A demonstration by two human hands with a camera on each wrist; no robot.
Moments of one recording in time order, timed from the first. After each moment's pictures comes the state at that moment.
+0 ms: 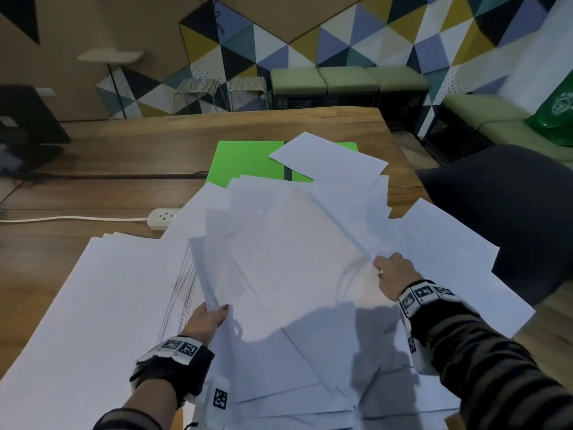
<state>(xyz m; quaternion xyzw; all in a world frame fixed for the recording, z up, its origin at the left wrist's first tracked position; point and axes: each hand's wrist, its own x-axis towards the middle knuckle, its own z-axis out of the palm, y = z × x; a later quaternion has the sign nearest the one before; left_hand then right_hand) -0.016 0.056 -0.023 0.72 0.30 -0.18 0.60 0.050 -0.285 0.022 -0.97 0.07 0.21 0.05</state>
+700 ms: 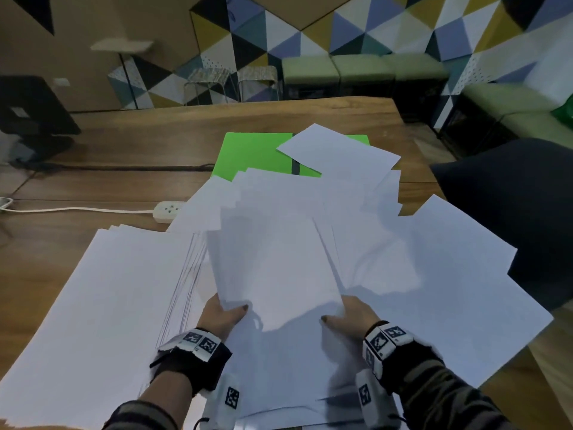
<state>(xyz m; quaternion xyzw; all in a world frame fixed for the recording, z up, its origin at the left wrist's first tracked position) -0.015 0.037 -0.035 0.74 0.23 -0.14 0.61 0.010 -0.219 -0.018 -0.92 0.02 0.31 0.26</state>
